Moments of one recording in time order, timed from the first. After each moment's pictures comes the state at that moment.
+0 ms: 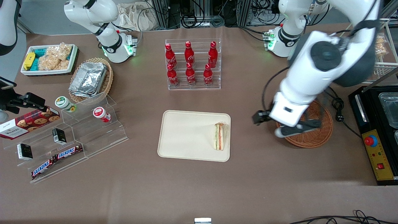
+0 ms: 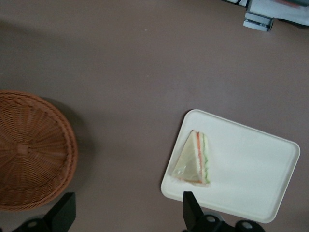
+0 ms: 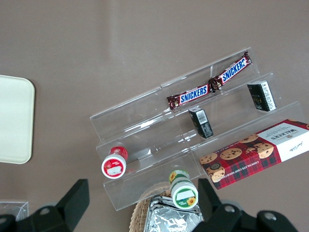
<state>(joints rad) 0.07 0.31 -0.50 -1.40 0.11 1.79 -0.66</state>
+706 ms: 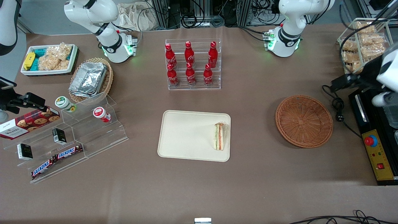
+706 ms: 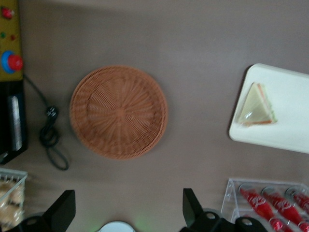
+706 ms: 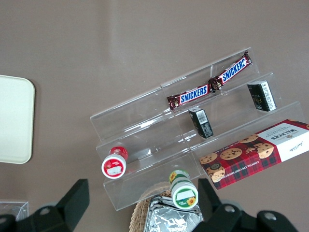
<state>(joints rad) 0.02 0.05 -0.07 -1.42 -0.06 1.41 -0.17</state>
